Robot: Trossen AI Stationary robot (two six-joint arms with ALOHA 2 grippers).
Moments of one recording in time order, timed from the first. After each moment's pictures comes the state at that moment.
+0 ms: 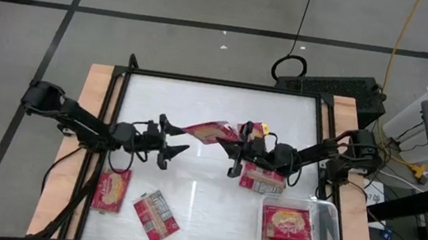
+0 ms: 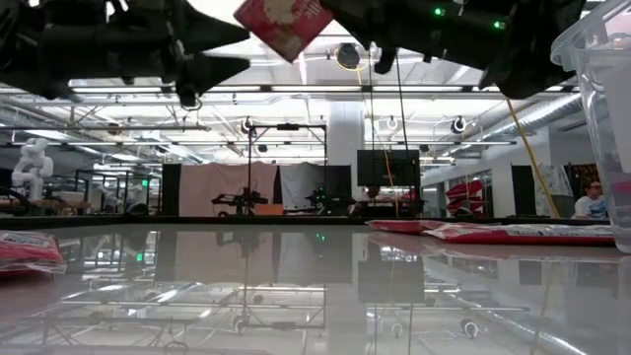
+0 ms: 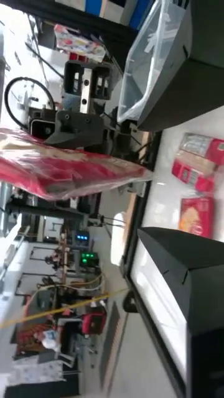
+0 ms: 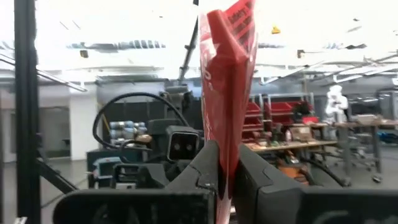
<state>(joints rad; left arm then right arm) -0.16 1.33 0.27 1.24 -0.32 -0.09 0.12 1.73 0.62 1.55 0.28 -0.04</state>
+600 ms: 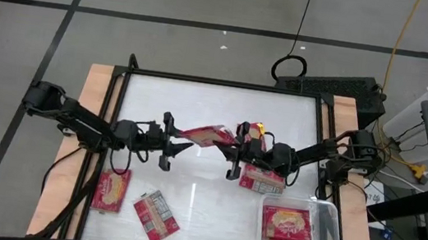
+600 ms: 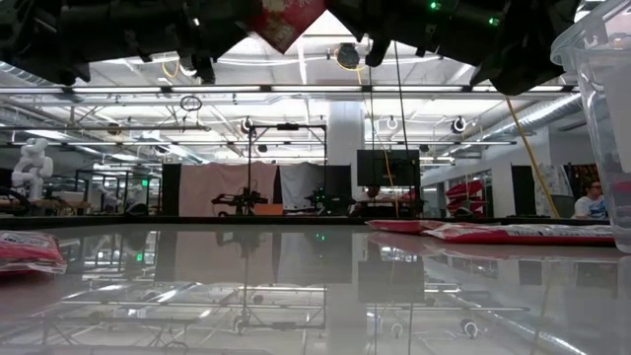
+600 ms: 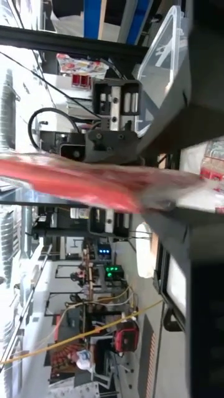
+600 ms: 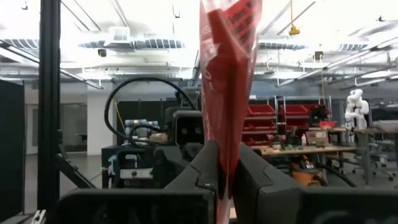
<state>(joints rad) -0.15 1.35 0.37 1.24 -0.23 0.03 0.12 1.73 0.66 1.52 0.20 -0.04</state>
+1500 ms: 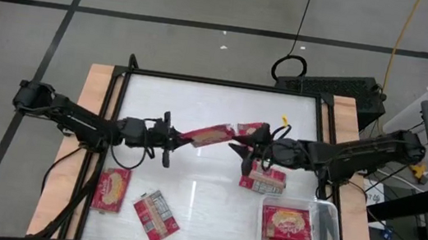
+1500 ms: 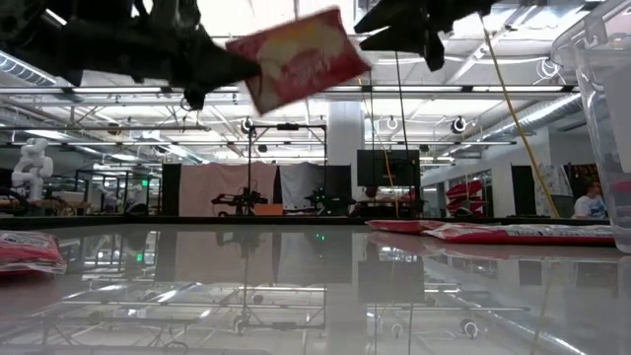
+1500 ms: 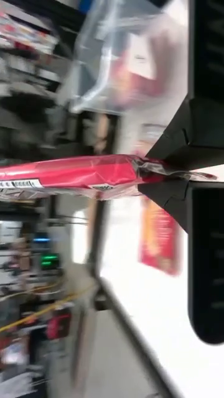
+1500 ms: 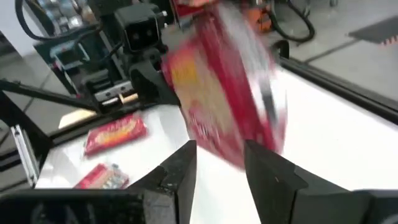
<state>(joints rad) -0.08 1.22 0.37 0.81 -0.21 -0.09 0.17 1.23 0.80 0.12 0.42 0.42</state>
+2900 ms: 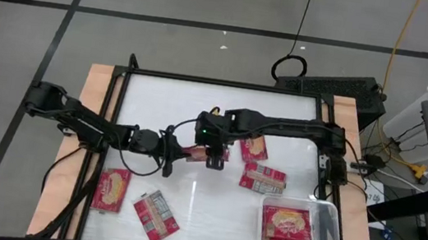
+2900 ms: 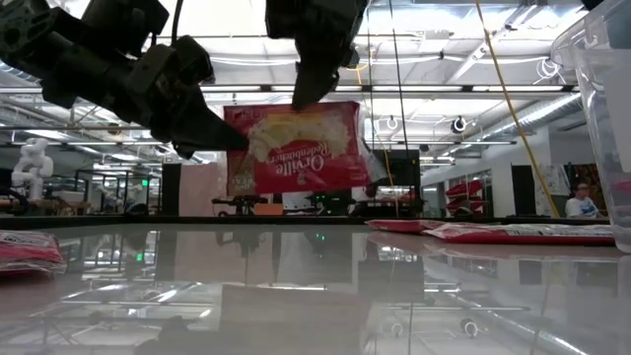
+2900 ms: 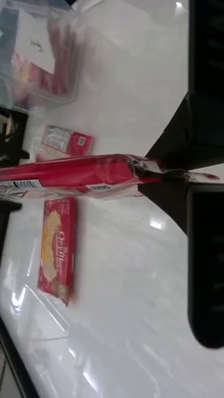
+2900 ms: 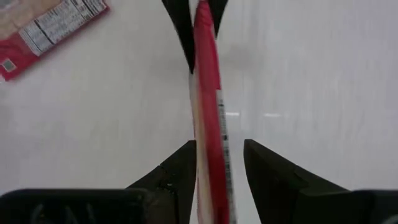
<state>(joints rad) -0.11 1.36 0.37 0.62 -0.16 -0.21 -0.03 2.00 1.85 -0.99 -0.08 -0.04</state>
